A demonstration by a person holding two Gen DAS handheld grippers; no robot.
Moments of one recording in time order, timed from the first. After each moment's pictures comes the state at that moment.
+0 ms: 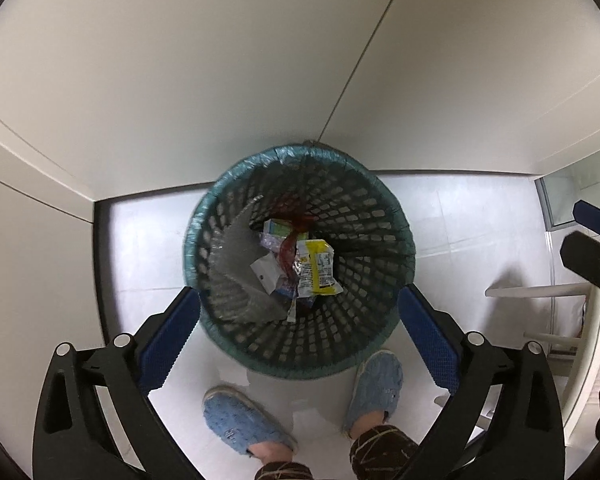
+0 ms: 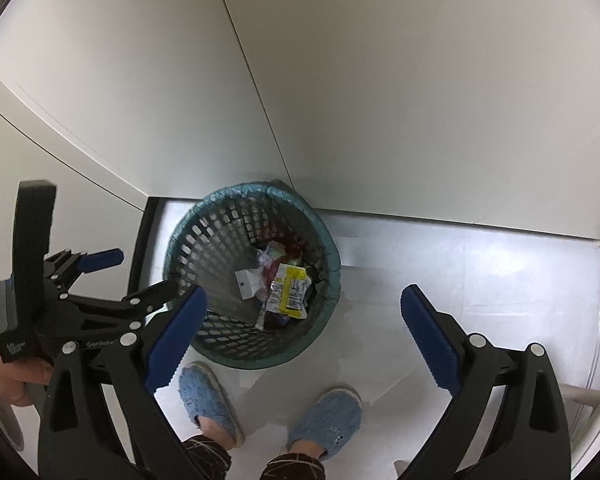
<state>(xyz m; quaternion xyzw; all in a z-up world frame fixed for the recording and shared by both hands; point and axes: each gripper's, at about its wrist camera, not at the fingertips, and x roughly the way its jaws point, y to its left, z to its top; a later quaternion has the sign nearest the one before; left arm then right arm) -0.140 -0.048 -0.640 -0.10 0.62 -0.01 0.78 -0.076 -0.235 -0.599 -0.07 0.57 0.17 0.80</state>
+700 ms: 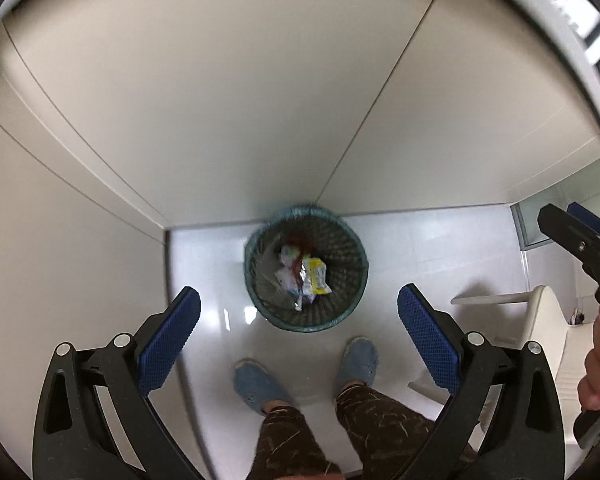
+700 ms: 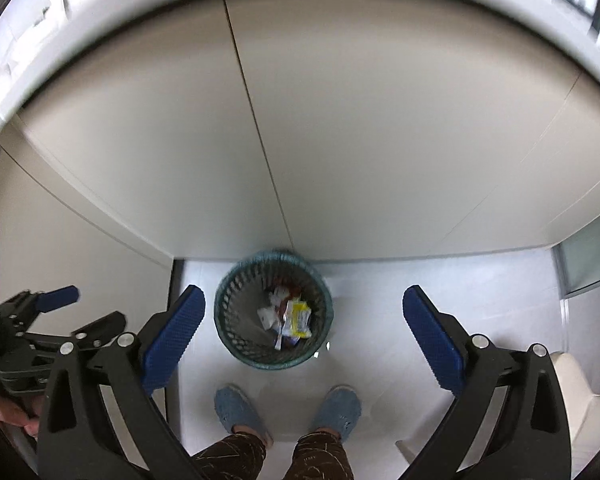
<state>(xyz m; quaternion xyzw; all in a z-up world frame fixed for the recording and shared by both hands) -0.180 -0.010 -0.360 -0.09 0.59 0.00 0.80 -0.125 -0.221 -0.347 -0.05 0.50 0.11 0.86</state>
